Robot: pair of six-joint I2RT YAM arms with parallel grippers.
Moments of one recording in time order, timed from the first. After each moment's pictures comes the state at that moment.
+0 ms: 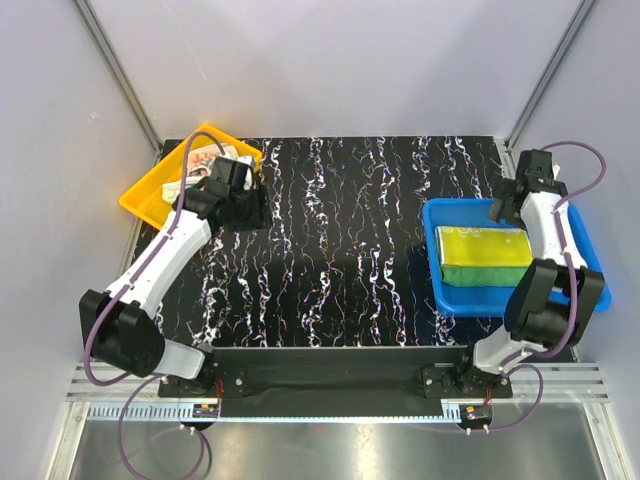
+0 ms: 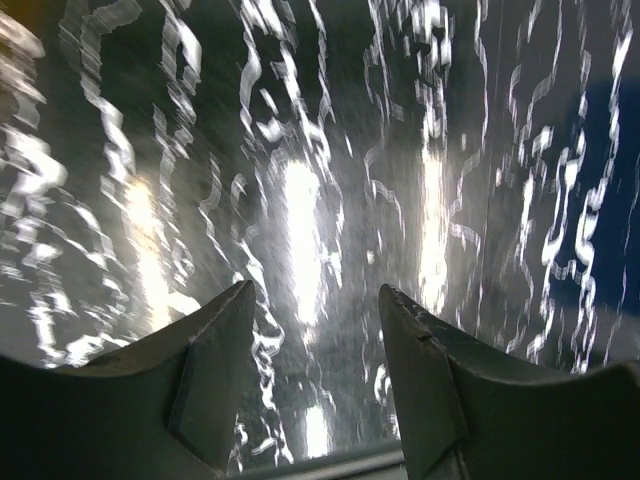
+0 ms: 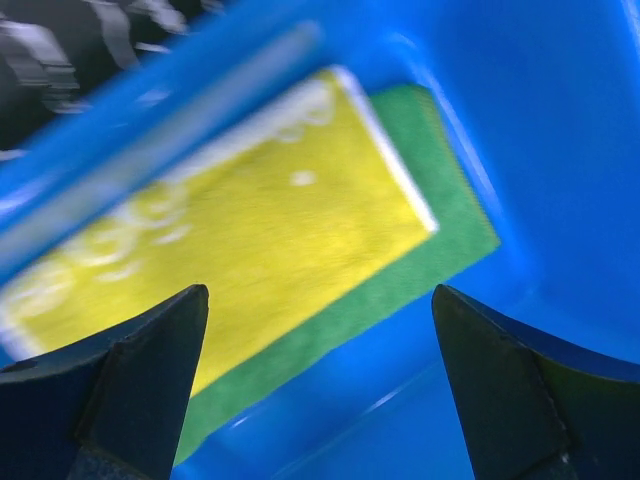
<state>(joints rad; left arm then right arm) -0.34 1.40 1.26 -0.76 0.04 -0.40 -0.28 1.59 1.32 -0.75 0.35 0.15</state>
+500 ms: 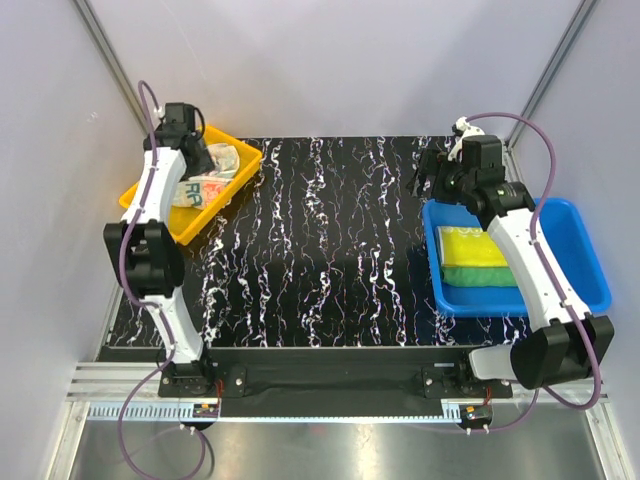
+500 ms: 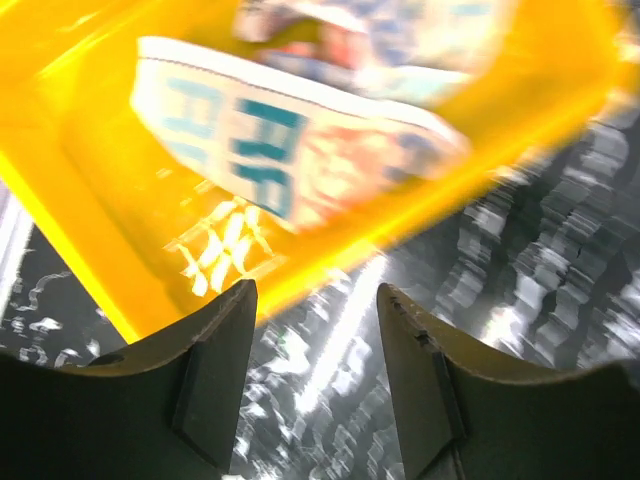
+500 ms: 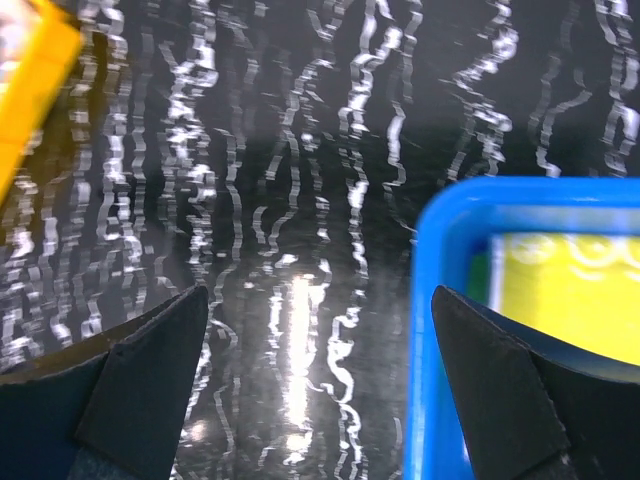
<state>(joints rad) 0.02 1.90 1.84 -0.83 -0.23 -0.35 0.18 1.34 1.36 -0.64 -0.08 0.31</state>
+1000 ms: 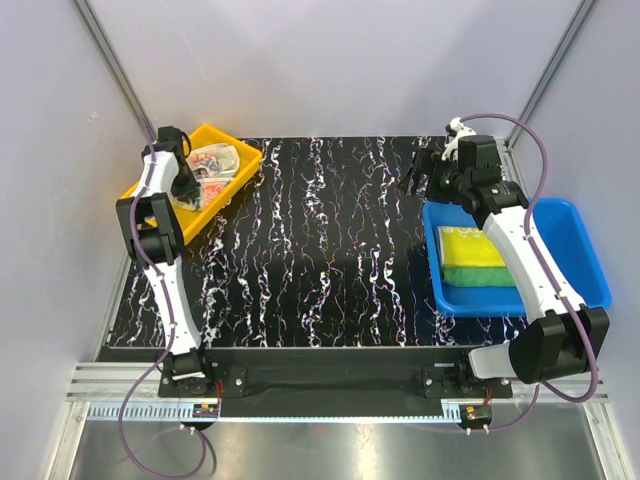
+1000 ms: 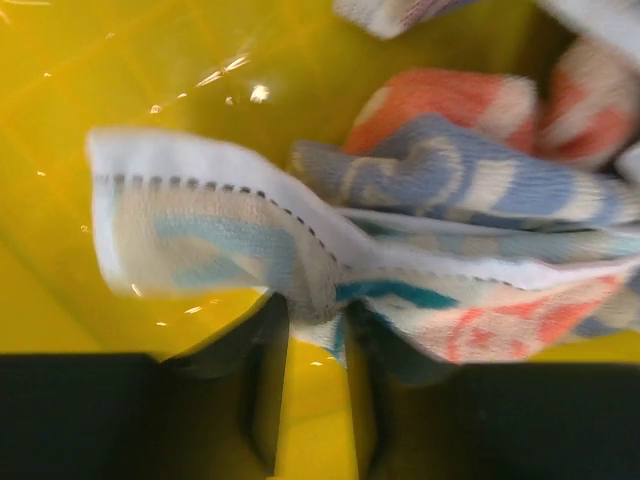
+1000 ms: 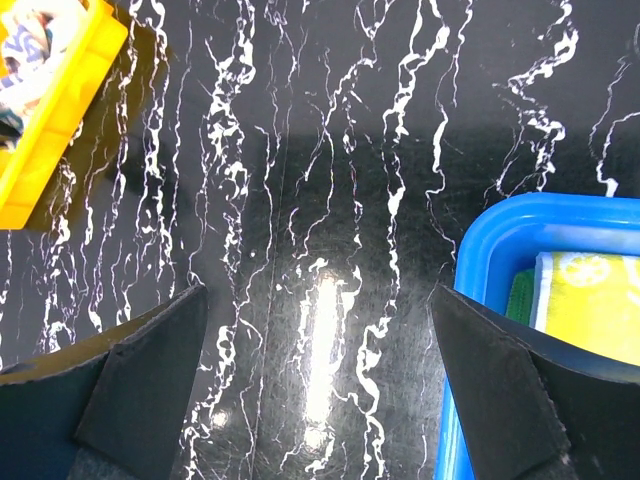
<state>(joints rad) 0.19 2.35 2.04 -0.87 -0.15 -0.34 0.18 1.36 1.34 -0.56 -0.17 0.34</state>
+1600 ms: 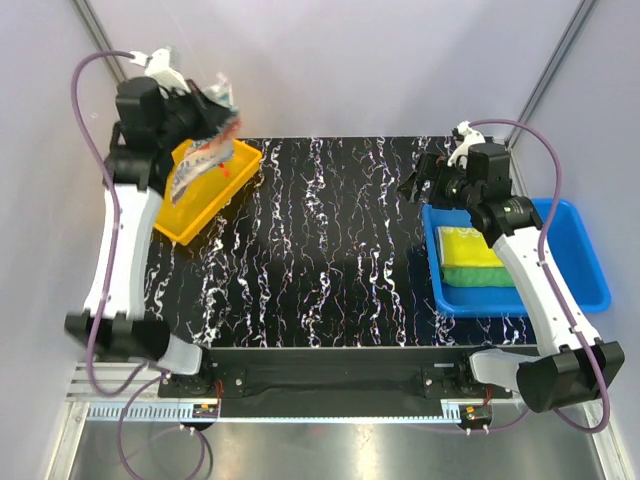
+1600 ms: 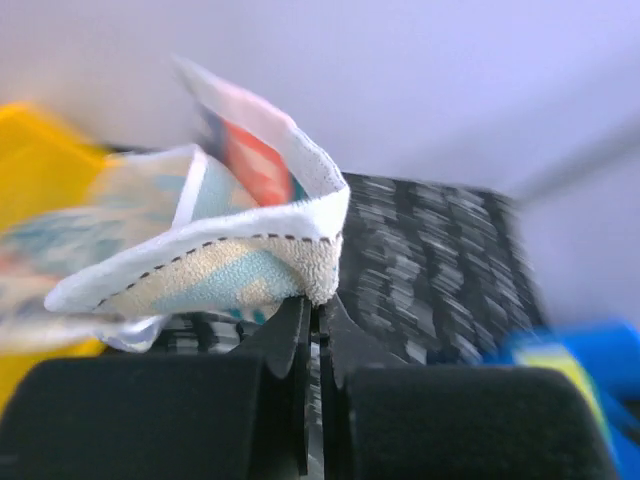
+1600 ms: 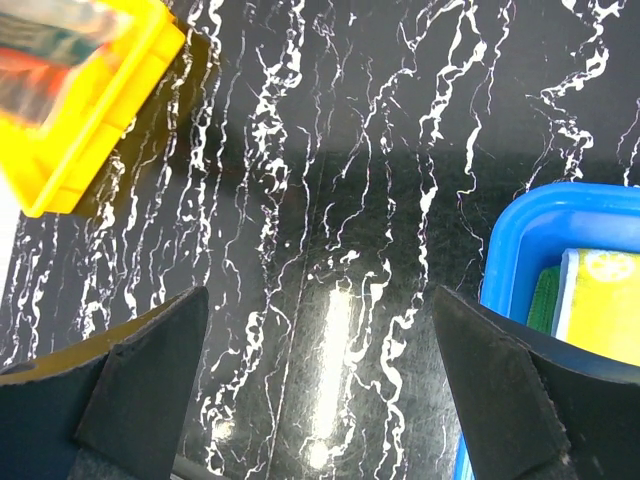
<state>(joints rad) 0.02 1.58 1.88 -0.58 0.29 -0.43 0.20 1.24 1.29 -0.56 -0.21 0.35</state>
